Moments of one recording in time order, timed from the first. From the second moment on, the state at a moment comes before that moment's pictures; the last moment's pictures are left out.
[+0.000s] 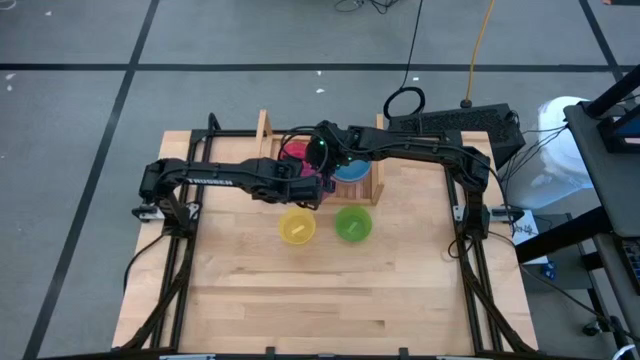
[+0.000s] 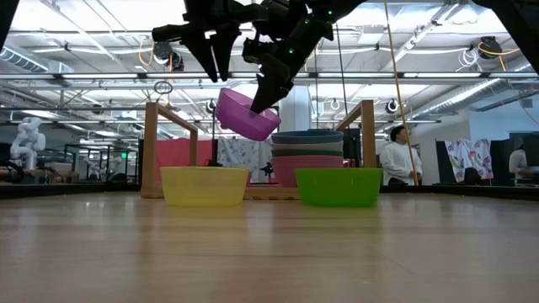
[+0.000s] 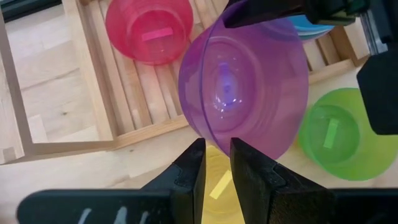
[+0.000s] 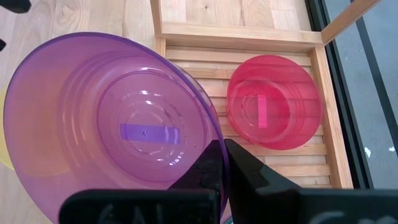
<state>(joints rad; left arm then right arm) -0.01 1.78 1.74 -1.30 -0.42 -1.18 -0.31 1.94 1.69 -0.66 -0.06 -0.26</state>
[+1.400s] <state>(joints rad) 0.09 1.78 1.74 -1.28 -0.22 -0.94 -0.29 1.94 1.69 -0.66 -0.08 -0.39</state>
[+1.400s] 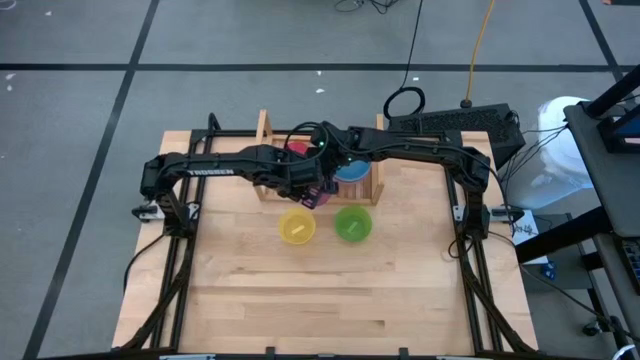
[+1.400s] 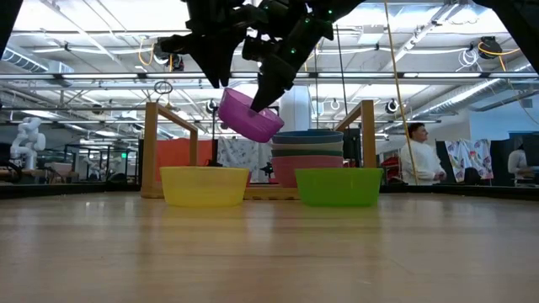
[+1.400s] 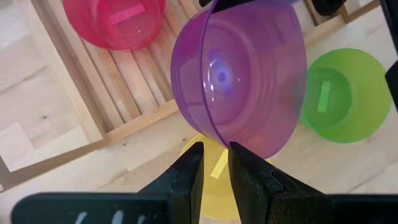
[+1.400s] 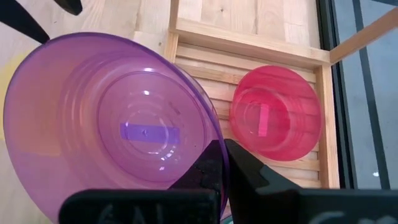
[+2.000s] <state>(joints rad) 0.07 1.70 1.74 -1.26 -0.23 -0.85 -0.32 1.94 1.69 -0.65 -0.11 -0.30</state>
